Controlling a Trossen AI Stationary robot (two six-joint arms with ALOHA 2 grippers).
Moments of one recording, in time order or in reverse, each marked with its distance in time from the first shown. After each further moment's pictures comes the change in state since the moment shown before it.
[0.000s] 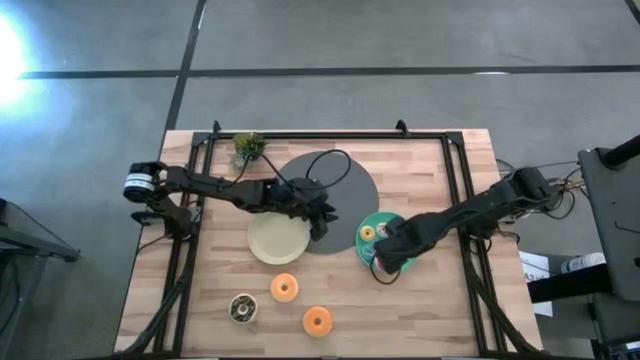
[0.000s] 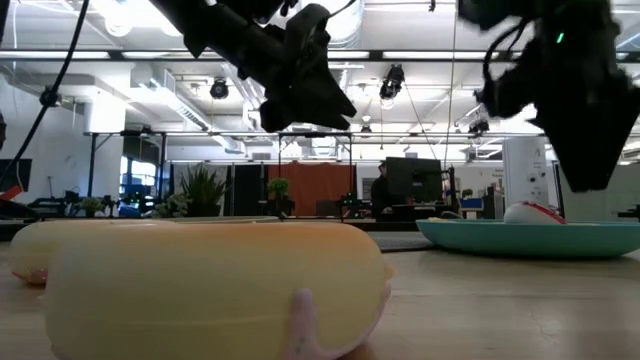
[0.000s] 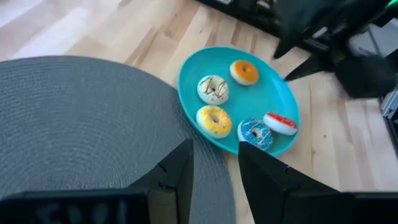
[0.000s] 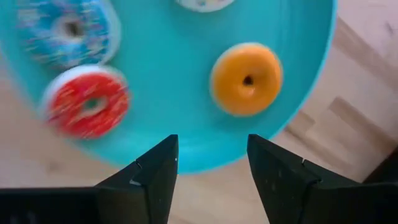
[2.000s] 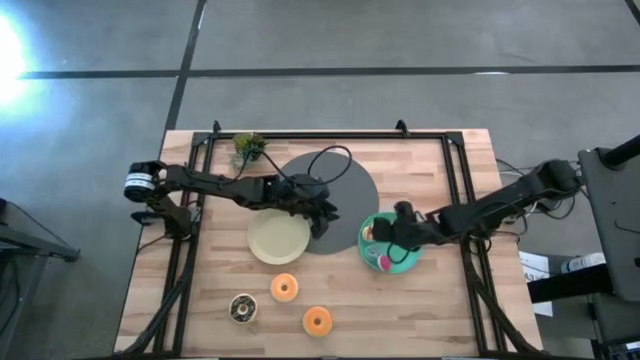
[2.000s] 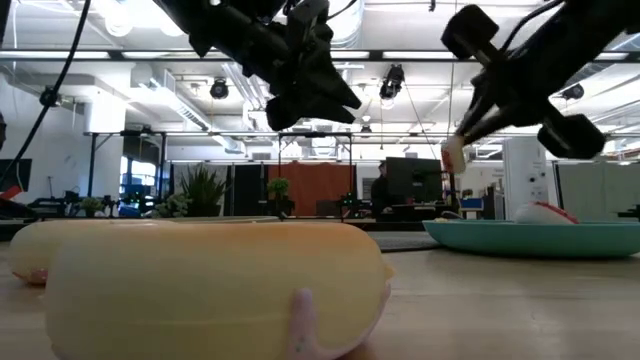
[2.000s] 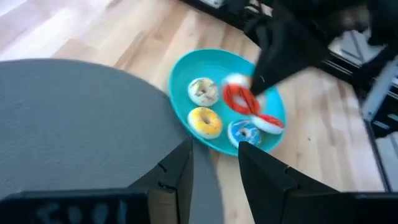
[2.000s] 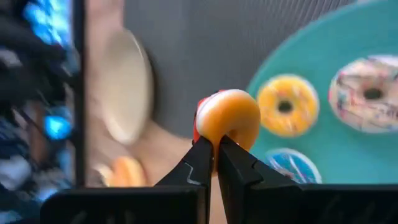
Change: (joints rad) left arm 0.014 0.007 0.023 -0.001 0.070 0.000; right arm -0.017 -0.348 -0.407 0.874 0.420 0.438
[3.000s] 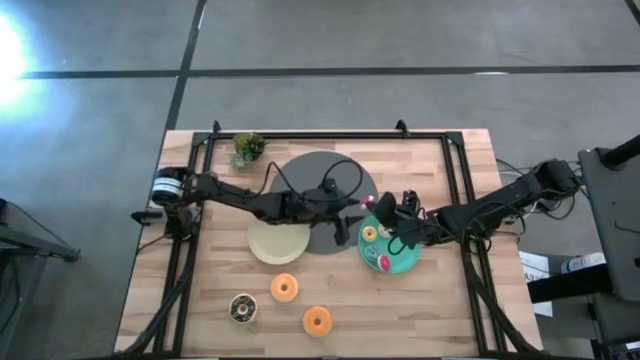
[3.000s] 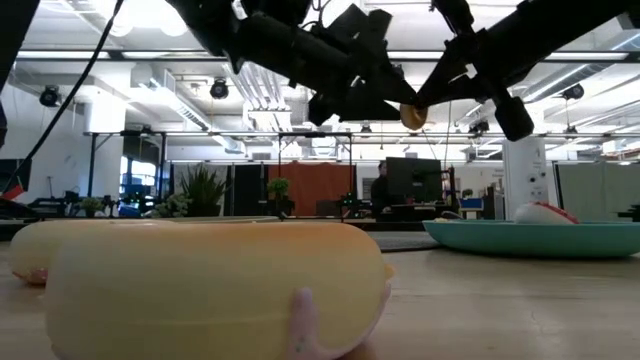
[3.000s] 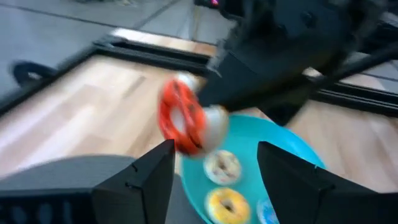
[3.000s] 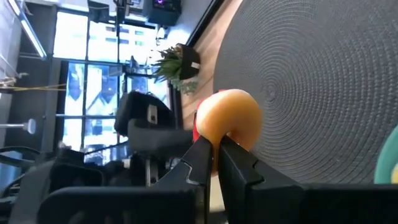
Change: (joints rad) left arm -0.072 0.212 0.081 0.365 -0.282 0.195; right arm 0.001 0.032 0.005 0.281 0.434 0.149
